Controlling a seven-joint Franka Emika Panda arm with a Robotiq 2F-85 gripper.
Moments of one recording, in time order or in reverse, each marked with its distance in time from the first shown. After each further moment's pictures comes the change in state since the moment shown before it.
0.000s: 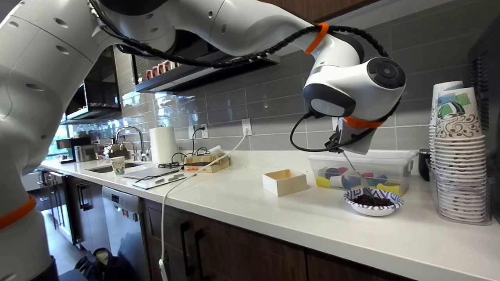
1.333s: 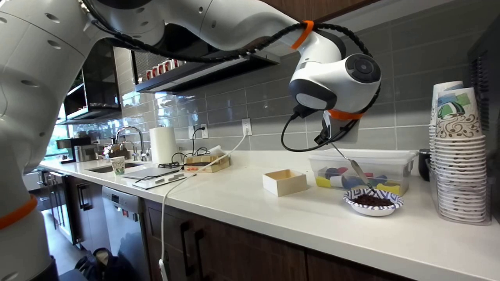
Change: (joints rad) arm 0.033 -0.078 0.045 -0.059 0.009 0.050 -0.207
